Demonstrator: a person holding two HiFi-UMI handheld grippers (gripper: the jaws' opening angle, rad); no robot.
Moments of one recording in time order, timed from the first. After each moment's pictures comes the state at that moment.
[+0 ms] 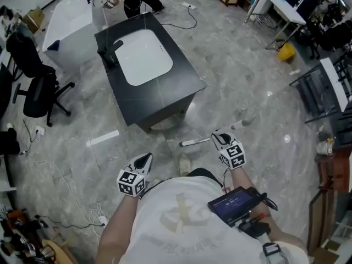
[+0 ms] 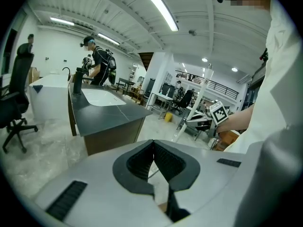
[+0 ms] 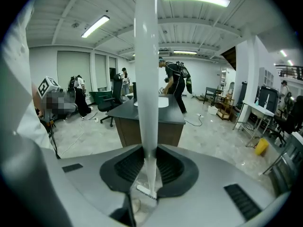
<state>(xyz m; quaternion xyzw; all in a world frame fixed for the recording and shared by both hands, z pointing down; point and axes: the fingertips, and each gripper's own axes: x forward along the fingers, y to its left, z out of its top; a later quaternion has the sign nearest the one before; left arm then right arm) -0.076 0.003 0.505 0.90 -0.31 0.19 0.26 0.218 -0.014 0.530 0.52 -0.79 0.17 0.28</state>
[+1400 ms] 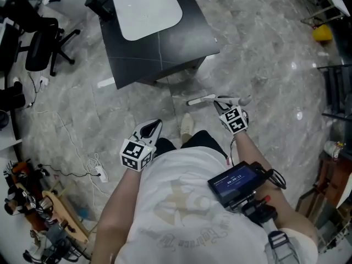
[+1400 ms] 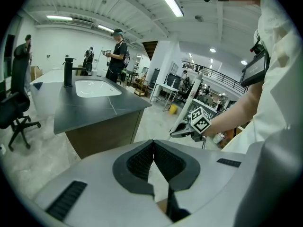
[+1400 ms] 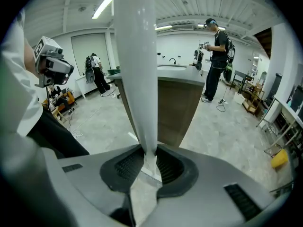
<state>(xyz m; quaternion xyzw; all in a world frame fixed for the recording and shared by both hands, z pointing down) 0.014 -0.017 0.533 0.87 -0.33 0.24 0.28 0.248 -0.063 0.680 0.36 -0.82 0.21 0.39</state>
